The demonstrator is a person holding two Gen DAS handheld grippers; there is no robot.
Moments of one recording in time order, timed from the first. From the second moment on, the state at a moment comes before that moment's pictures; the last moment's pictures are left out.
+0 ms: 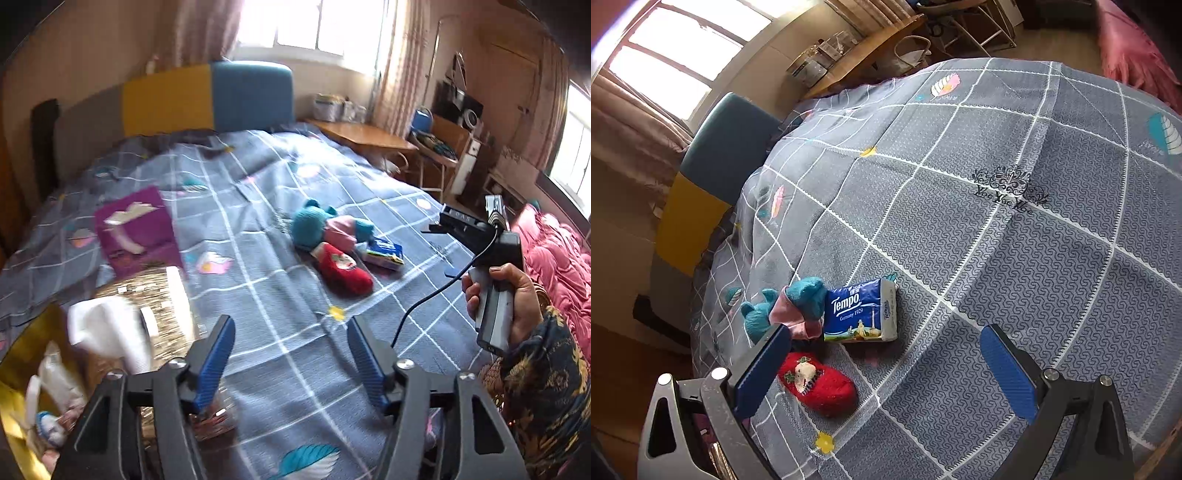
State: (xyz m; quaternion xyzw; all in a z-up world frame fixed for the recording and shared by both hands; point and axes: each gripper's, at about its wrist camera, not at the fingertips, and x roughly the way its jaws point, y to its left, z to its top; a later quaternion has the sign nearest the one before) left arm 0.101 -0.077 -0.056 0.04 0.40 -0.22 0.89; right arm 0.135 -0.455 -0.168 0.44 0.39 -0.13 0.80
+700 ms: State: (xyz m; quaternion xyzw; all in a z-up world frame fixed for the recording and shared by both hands) left arm 0.238 -0.226 -0.171 0.00 0.54 -0.22 0.81; right arm 0.141 -0.448 -0.168 0.47 0.39 -0.07 0.79
